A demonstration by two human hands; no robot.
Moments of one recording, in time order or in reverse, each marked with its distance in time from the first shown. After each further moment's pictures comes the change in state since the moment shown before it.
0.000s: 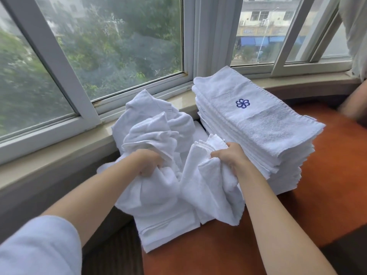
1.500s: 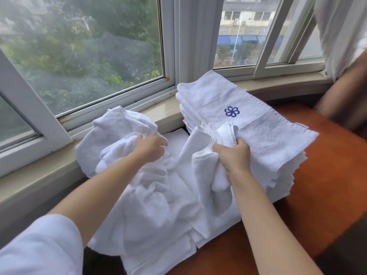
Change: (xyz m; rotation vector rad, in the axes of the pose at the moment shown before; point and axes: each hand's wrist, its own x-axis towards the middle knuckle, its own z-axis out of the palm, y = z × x) left_hand 0.091 -0.021 -0.051 -0.625 0.613 -0.105; right_hand 0.024 -0.024 0.001 0.199 0.470 -0.066
